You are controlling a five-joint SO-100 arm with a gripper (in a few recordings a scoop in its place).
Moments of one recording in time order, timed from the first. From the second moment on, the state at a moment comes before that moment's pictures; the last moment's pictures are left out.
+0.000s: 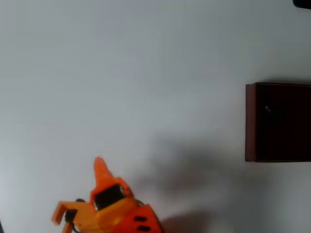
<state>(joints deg) -31.2 175.7 155.7 70.0 0.0</state>
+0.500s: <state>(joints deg) -40.7 194.5 172.2 76.6 0.2</state>
